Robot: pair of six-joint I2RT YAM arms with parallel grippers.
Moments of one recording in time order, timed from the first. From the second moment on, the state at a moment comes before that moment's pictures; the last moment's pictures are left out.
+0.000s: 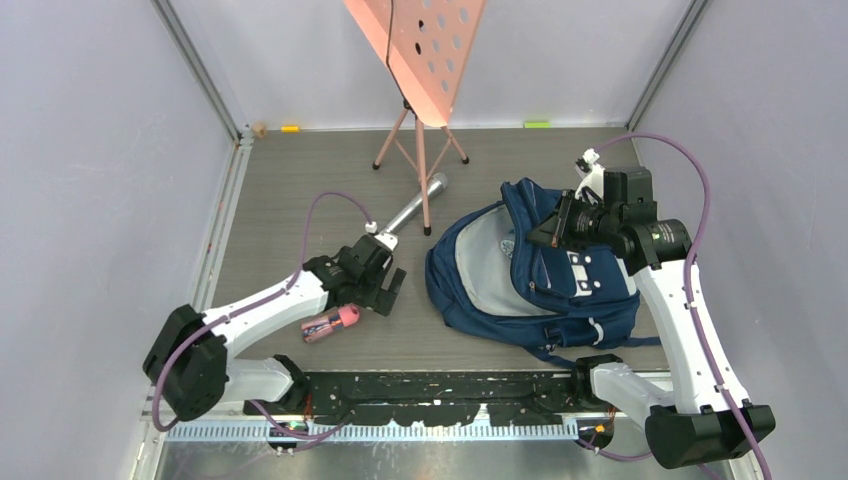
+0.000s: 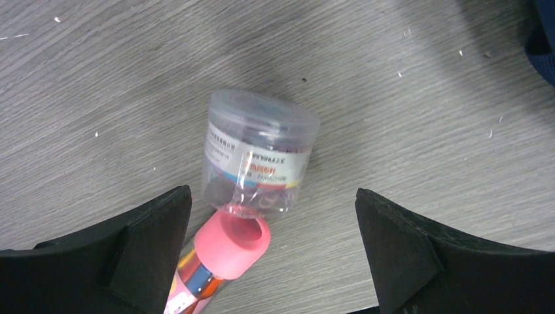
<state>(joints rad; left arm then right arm) -0.76 1.23 0.75 -0.58 -0.24 -0.25 0.13 1.02 1.19 -0.91 -0.47 0.42</state>
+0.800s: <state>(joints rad) -0.71 1.31 0.86 -0.59 -0.11 -0.39 0.13 1.01 1.19 -0.92 -0.46 0.42</state>
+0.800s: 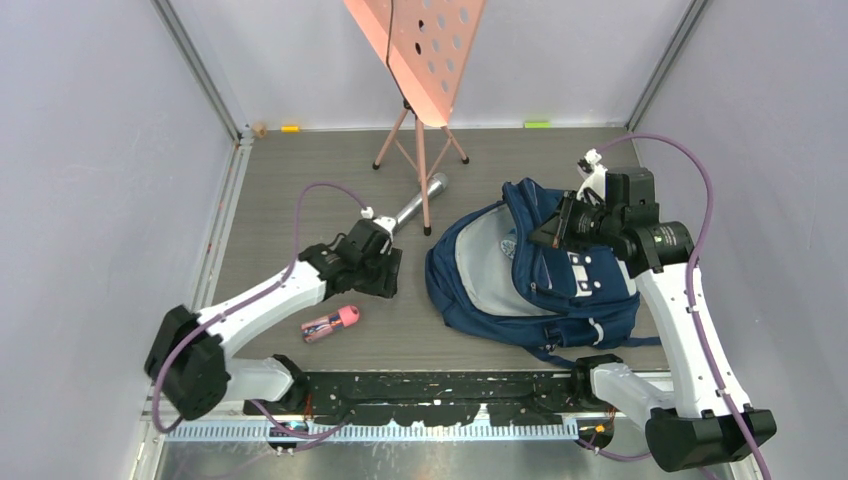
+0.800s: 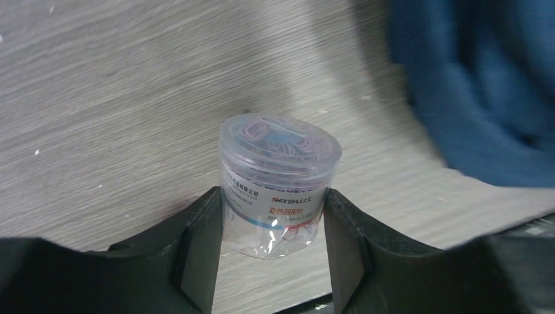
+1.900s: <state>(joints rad) -0.96 1.83 1.25 0.16 0.34 -0.59 0.13 0.97 1.19 -0.93 -0.44 0.44</state>
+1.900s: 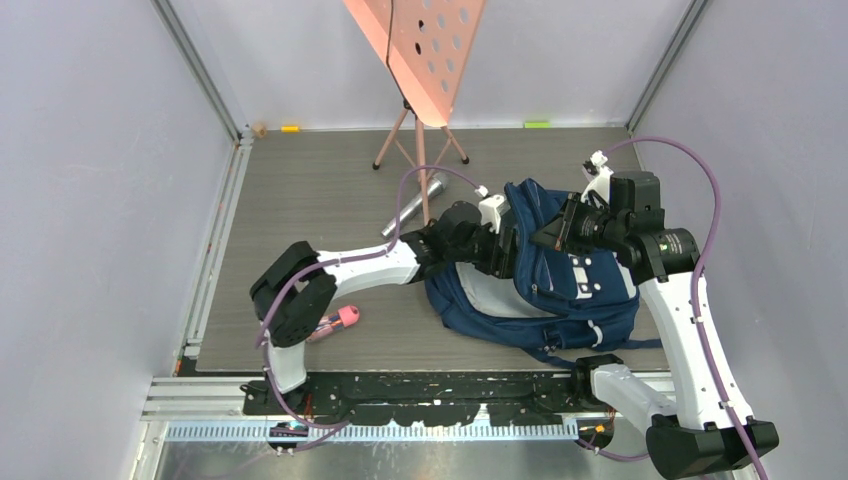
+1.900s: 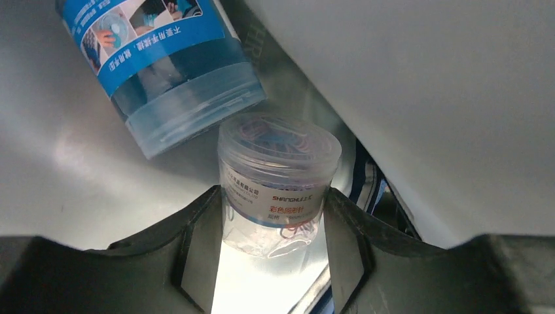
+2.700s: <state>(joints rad) -0.96 1.91 1.29 0.25 0.34 -0.63 0.13 0.97 1.19 -0.92 -0.44 0.44</state>
